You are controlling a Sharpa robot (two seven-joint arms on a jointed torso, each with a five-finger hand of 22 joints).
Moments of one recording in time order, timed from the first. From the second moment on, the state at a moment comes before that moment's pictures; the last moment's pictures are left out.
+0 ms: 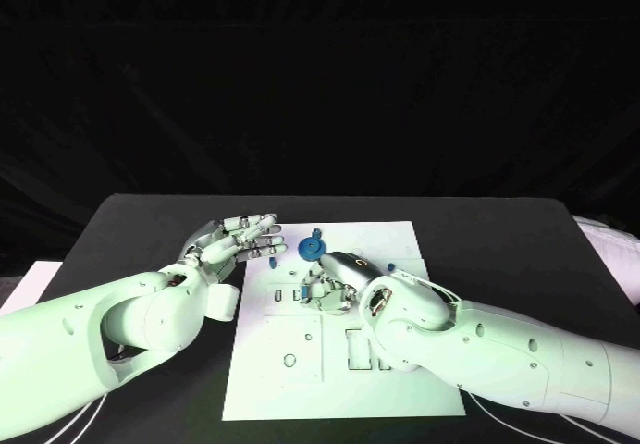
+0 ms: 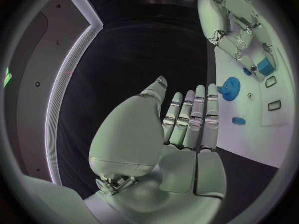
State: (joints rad) left arm 1.16 -0.89 -0.02 1.68 0.11 -0.36 0.39; left_hand 1.44 -0.07 0.18 0.15 0.05 0.88 0.22 0.10 0.07 0.93 0.21 0.12 0.06 0.99 0.16 0.15 0.08 0.17 0.91 0.27 0.15 0.07; right arm 0.91 -0.65 0.16 1.64 -1.64 -0.33 -0.41; right_hand 1.31 -0.08 0.28 0.06 0.12 1.11 0.12 0.07 0.08 1.43 0.03 1.22 1.31 1.47 -0.04 1.46 1.31 0.03 1.47 0.07 1.51 1.31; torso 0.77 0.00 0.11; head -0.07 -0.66
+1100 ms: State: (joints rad) left arm 1.16 -0.89 -0.02 1.66 0.07 -0.36 0.37; left_hand 1.43 -0.06 0.19 0.13 0.05 0.88 0.22 0.10 0.07 0.92 0.19 0.11 0.06 1.06 0.14 0.17 0.09 0.17 1.00 0.25 0.18 0.09; right arm 0.90 -0.71 0.16 1.75 -1.63 -0.44 -0.43; right_hand 1.29 -0.16 0.11 0.20 0.13 1.00 0.14 0.07 0.07 1.38 0.06 1.13 1.27 1.46 -0.03 1.44 1.31 0.03 1.47 0.08 1.50 1.31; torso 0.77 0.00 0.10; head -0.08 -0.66
